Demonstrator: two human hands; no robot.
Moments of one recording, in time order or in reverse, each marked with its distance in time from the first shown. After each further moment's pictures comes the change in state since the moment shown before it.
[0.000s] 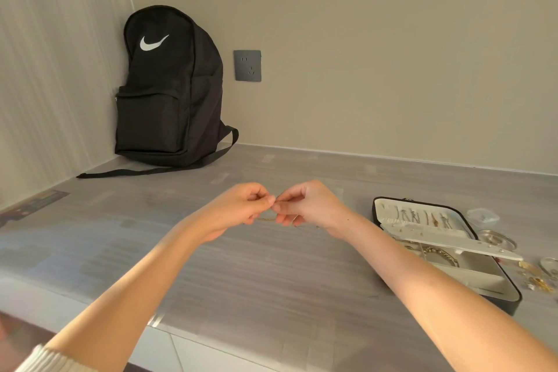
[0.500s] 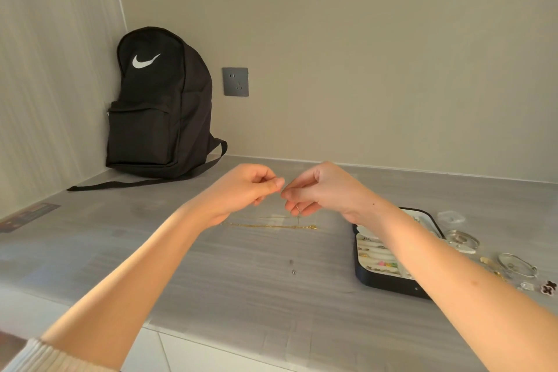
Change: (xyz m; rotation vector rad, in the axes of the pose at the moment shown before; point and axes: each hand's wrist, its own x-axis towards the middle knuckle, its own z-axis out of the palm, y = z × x) left_hand -0.015 0.068 0.010 0.046 0.053 0.153; right_hand -0.054 -0.055 -0.041 -0.085 0.062 -0.011
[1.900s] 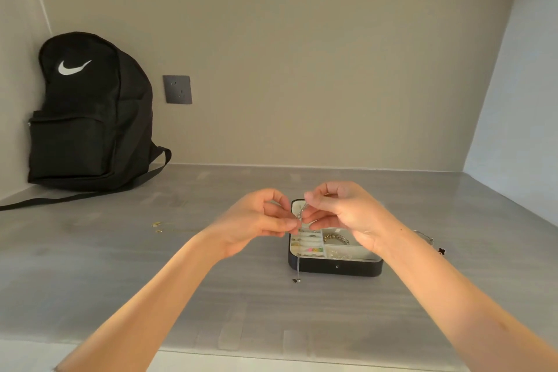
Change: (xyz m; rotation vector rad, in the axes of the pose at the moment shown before) left_hand -0.006 0.035 0.106 -0.463 -0.297 0.021; right_hand -0.108 0.031 -0.060 0.322 0.300 0.103
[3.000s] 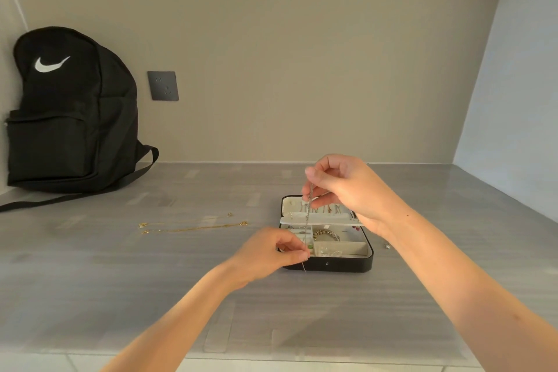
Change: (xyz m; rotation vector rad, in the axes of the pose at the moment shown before) left_hand 0.012 -0.051 0.038 0.448 0.012 -0.014; right_hand -0.005 -0.020 -0.014 -0.111 0.065 -0.183
